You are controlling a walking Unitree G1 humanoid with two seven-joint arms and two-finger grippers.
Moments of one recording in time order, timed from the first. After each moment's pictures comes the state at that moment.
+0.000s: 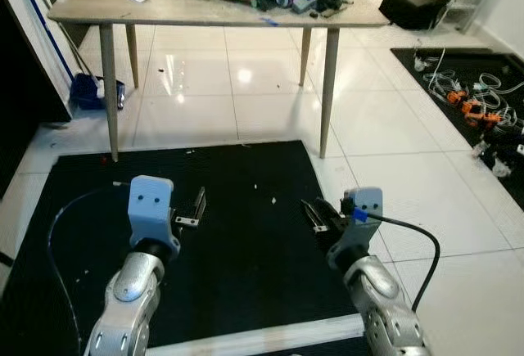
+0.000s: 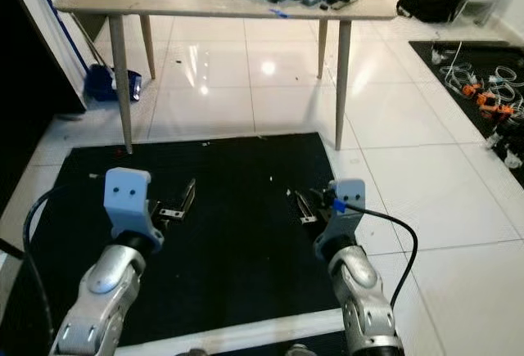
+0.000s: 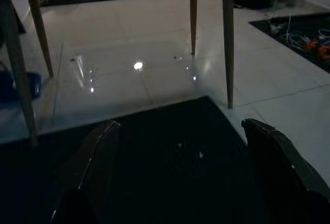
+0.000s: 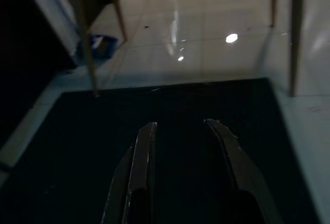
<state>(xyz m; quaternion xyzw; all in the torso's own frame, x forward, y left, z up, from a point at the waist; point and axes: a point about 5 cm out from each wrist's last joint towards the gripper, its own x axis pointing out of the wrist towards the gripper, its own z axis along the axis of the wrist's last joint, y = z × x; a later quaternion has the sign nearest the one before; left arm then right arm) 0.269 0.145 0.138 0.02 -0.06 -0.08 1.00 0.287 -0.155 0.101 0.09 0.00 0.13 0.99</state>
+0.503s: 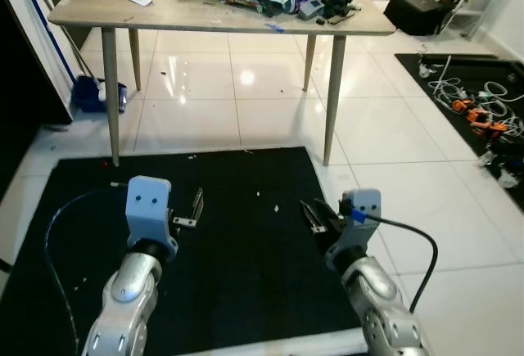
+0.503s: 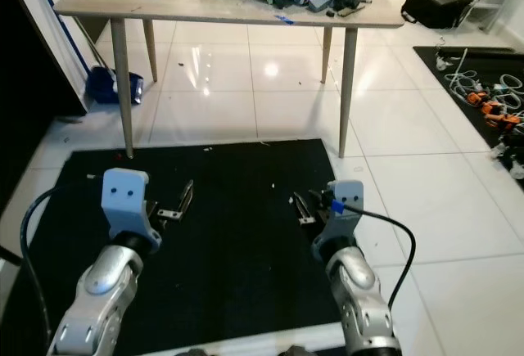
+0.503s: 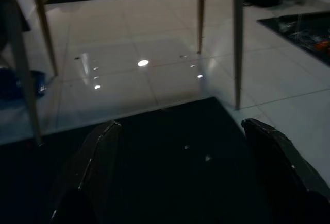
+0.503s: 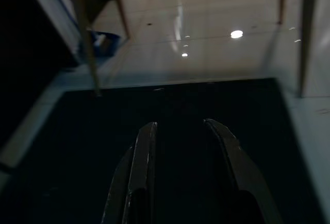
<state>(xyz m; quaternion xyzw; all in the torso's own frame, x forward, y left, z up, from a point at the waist) 0.268 0.147 0.137 0.02 -0.05 -0.08 1.00 0.285 -0.152 0.098 0.09 0.01 0.13 0.99</state>
